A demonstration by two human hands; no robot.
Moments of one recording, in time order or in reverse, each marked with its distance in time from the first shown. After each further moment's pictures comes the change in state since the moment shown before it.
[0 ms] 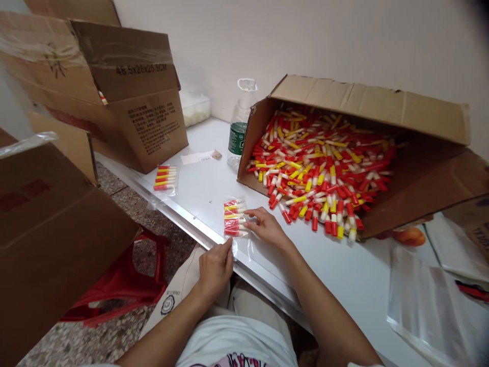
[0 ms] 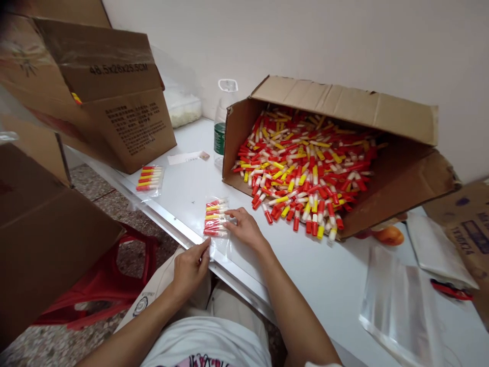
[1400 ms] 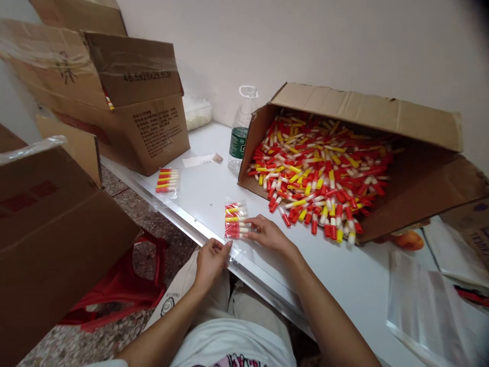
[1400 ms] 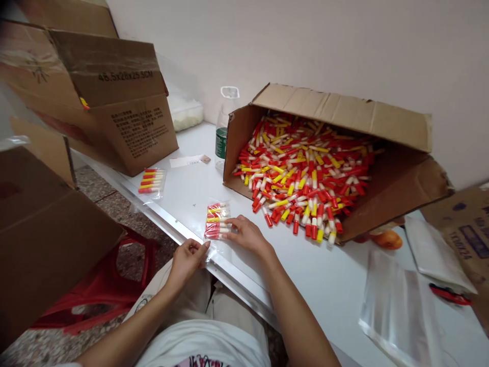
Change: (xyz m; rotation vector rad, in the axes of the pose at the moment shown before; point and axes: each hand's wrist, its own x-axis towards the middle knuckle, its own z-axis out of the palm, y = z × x) left_hand 0.018 -0.004 -0.001 -0.744 -0.083 -0.697; right_hand -0.006 0.003 -0.005 -0.063 -0.151 -0.012
